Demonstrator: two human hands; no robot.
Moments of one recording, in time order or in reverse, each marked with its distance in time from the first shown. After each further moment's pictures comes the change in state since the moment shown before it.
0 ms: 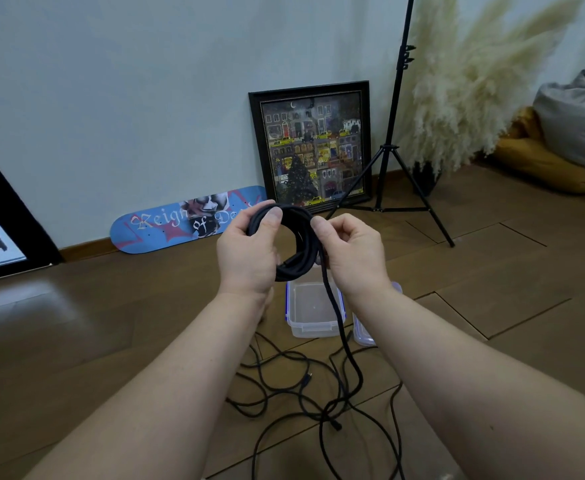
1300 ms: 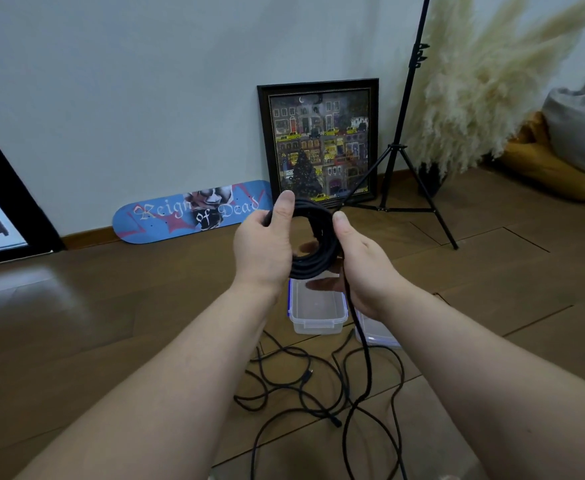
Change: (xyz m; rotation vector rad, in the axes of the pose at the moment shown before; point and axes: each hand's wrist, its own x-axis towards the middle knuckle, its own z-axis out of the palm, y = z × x) left_hand 0.009 -0.005 -0.007 0.286 -0.002 0.043; right_hand -0.008 -0.001 -0.003 0.113 -0.342 0.268
